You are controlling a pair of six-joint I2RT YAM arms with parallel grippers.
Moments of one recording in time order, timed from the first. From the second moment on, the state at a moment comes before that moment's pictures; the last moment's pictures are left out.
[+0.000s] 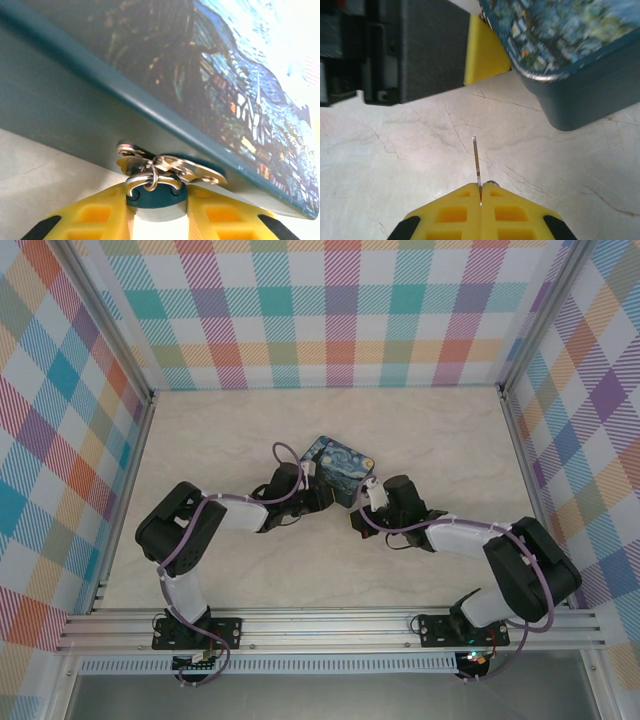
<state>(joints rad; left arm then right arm) -0.62 1.81 0.80 0.38 0.27 -0.77 0.59 1.45 0.54 0.19 -0.41 0.29</state>
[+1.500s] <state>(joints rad) -0.68 1.76 0.85 0.25 0.28 -0.90 0.65 1.58 0.64 0.16 -0.24 0.17</state>
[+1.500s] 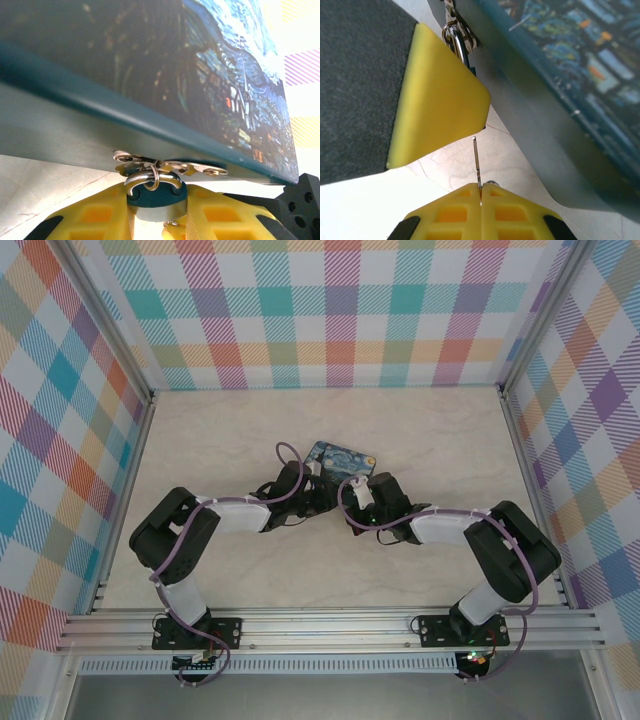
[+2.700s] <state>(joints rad) -0.68 1.75 0.85 0.25 0.28 -0.92 0.65 1.56 0.64 0.19 -0.22 0.18</state>
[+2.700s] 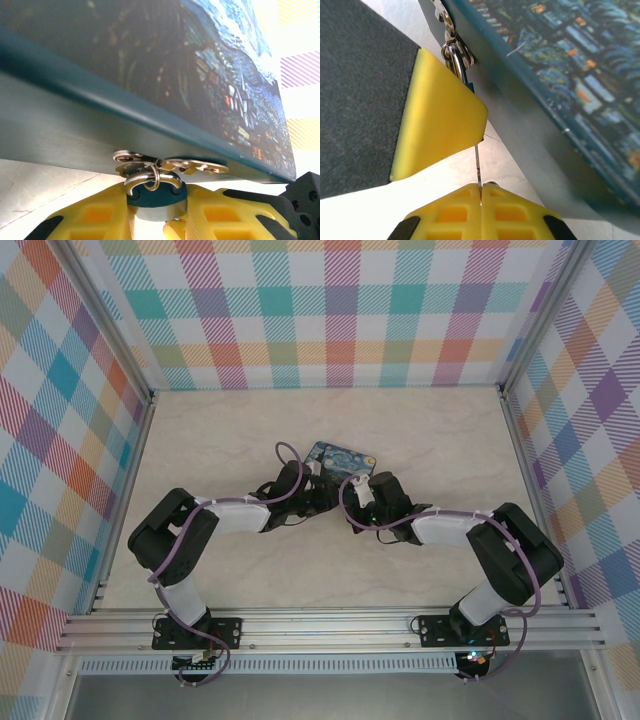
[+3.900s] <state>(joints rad) -0.68 1.75 0.85 0.26 0.28 -0.97 0.65 1.54 0.60 0.25 -0.22 0.18</state>
